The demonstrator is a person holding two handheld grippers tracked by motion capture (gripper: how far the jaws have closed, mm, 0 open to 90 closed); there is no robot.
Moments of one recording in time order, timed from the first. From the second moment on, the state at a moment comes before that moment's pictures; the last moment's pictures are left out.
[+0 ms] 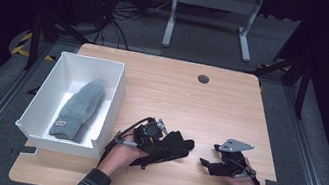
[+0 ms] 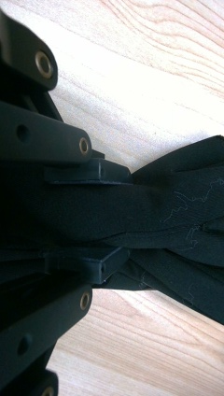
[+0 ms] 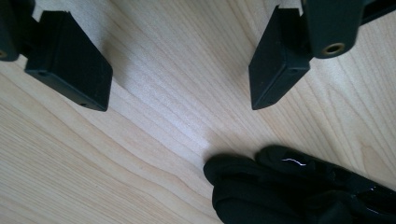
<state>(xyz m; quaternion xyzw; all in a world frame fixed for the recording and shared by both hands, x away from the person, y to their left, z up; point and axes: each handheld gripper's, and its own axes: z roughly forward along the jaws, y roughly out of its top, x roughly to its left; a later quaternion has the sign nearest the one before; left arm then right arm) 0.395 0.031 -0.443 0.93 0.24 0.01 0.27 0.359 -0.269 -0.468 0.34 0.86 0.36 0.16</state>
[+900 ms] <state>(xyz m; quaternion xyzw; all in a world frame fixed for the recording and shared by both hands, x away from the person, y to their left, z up) 0.391 0.046 -0.386 0.90 0.30 0.01 0.32 0.358 -0.267 -0.471 0.34 0.85 0.36 0.16</state>
